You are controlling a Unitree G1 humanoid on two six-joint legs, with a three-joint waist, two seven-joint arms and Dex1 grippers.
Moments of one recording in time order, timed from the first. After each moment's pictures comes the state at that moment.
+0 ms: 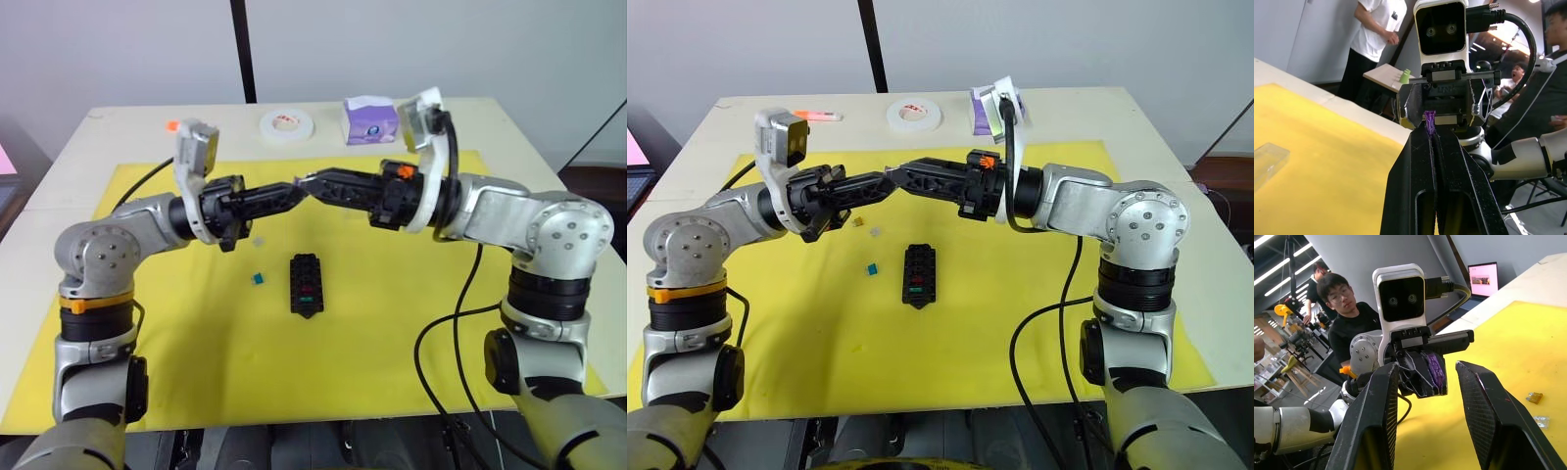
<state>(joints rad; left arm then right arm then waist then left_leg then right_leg) -0.70 0.52 0.19 -0.12 -1.04 1.03 -0.98 -0.87 -0.44 -0.17 -0.19 1.43 1.27 0.29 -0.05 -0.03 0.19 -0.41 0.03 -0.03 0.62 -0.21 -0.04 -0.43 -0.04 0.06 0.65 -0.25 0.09</state>
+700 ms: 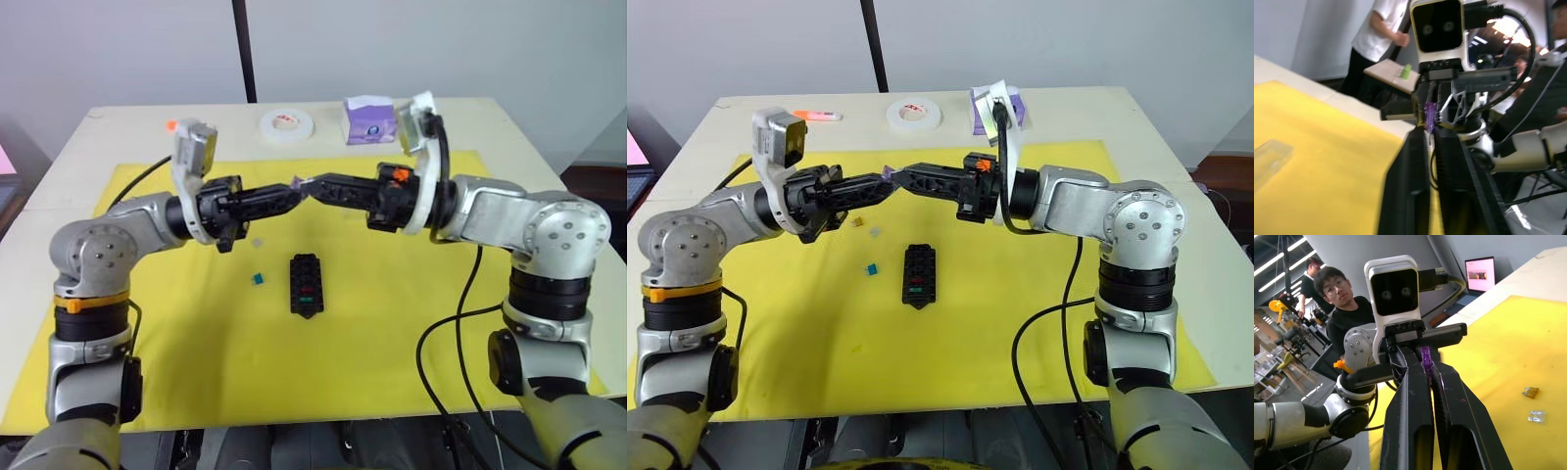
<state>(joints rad) -0.70 0.57 0.17 -0.11 -1.01 1.01 -1.02 -0.87 -0.46 -0.13 -0.19 1.42 1.26 0.30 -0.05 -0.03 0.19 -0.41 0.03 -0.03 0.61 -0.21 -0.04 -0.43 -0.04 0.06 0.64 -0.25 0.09</state>
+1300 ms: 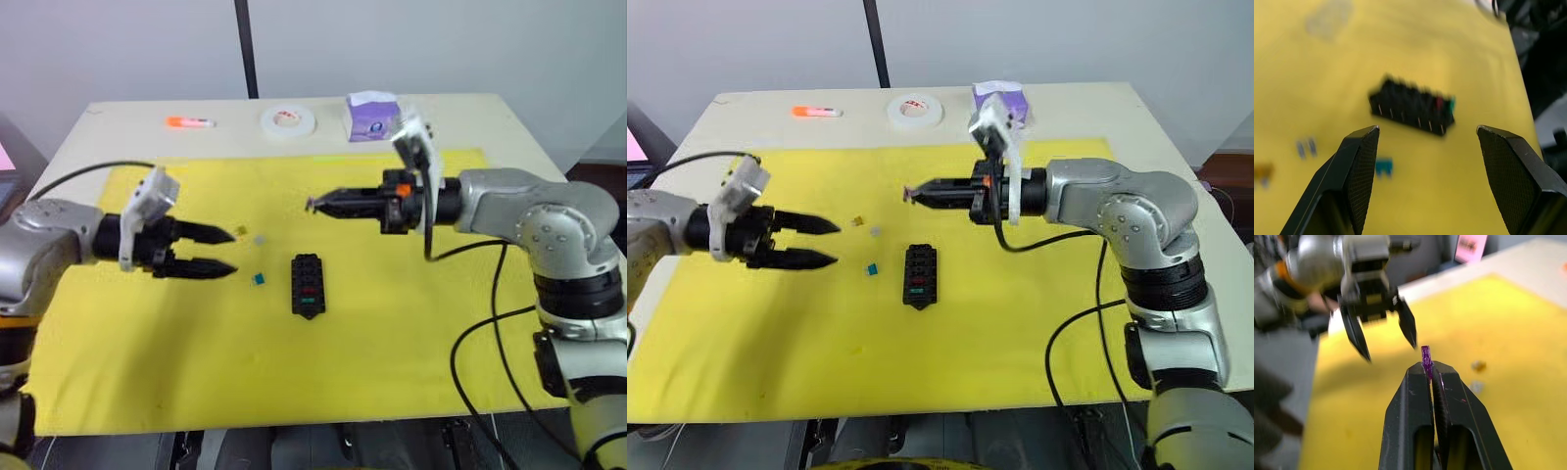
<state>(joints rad) -0.50 1.03 0.02 -0.12 -0.66 0.70 -1.41 -0.87 -0.70 0.16 -0.24 0.90 0.97 0.84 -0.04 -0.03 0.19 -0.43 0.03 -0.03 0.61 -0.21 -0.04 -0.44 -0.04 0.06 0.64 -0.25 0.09</state>
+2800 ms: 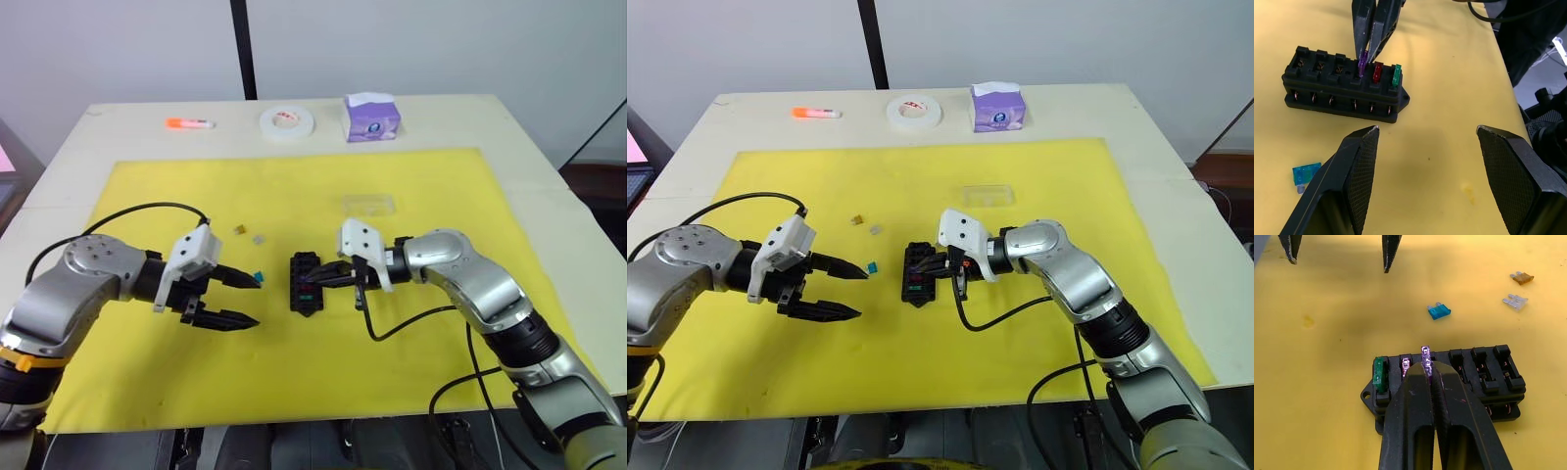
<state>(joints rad) -0.37 0.95 -0.06 -0.29 -0.58 0.60 -1.35 -0.64 -0.60 0.39 -0.19 0.30 0.57 1.04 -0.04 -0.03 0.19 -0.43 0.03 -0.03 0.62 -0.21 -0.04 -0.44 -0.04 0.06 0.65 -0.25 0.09</state>
